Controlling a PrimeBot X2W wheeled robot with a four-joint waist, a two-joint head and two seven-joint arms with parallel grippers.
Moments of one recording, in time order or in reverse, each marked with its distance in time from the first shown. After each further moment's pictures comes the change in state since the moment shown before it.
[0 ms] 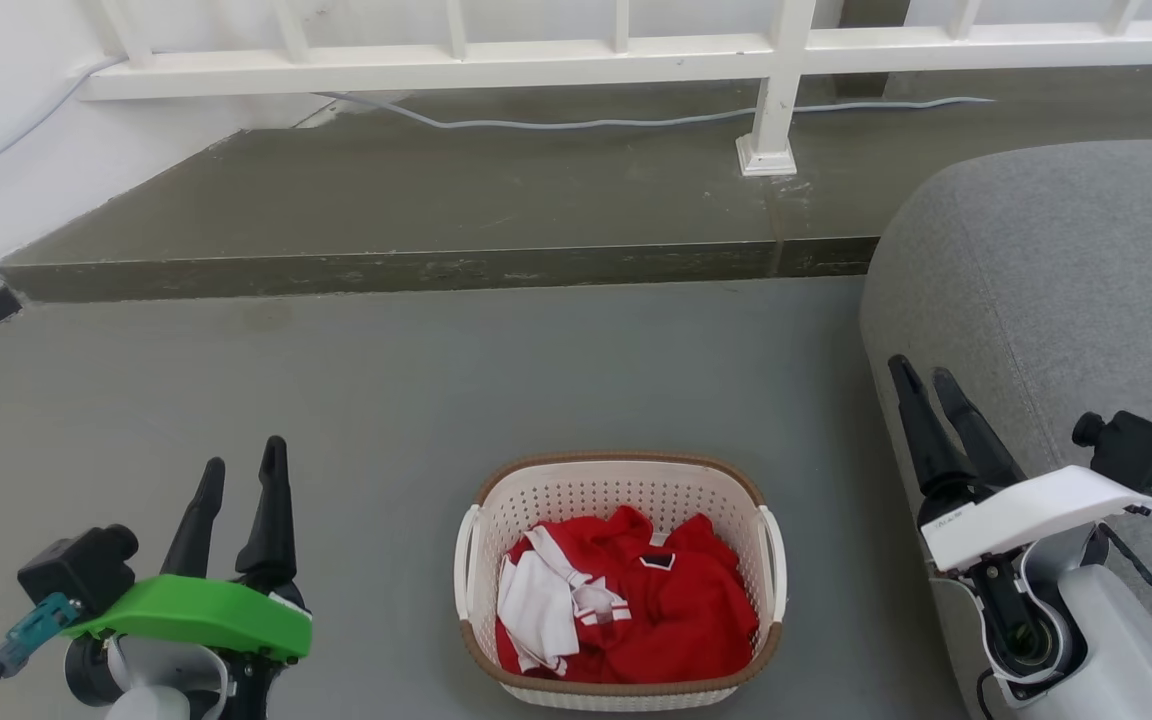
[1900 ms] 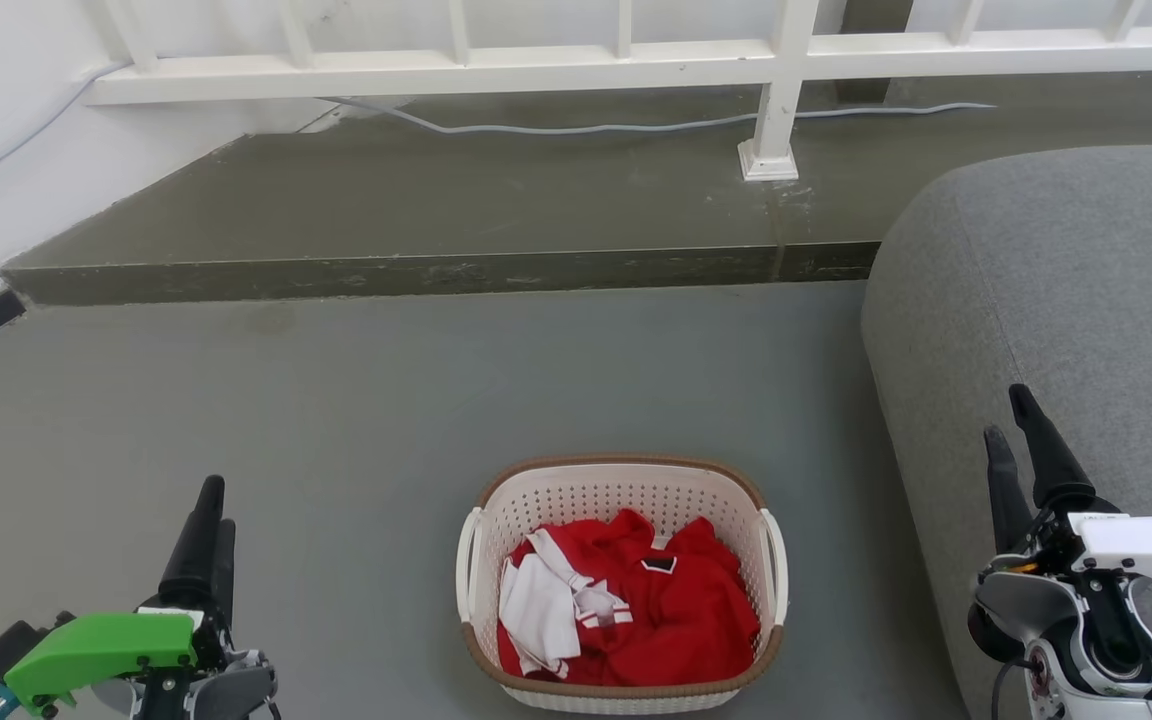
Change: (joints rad) left arm 0.004 -0.054 0.150 0.110 -0.863 -0.036 0.194; right arm 0.053 0.158 -0.326 0.045 0.721 0.000 0.222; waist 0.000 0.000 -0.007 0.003
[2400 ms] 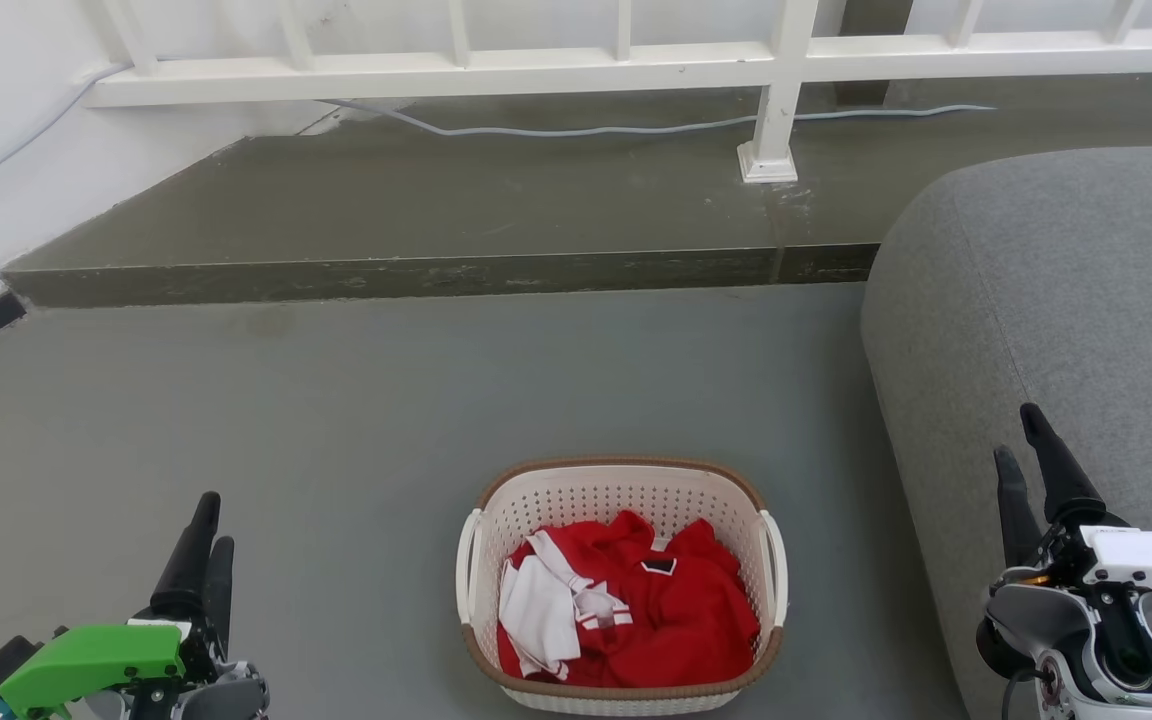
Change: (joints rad) left arm 0.000 -0.001 0.028 0.040 -0.024 0.000 0.049; right arm 0.000 0.002 -0.039 0.048 0.008 0.000 0.025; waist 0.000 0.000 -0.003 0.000
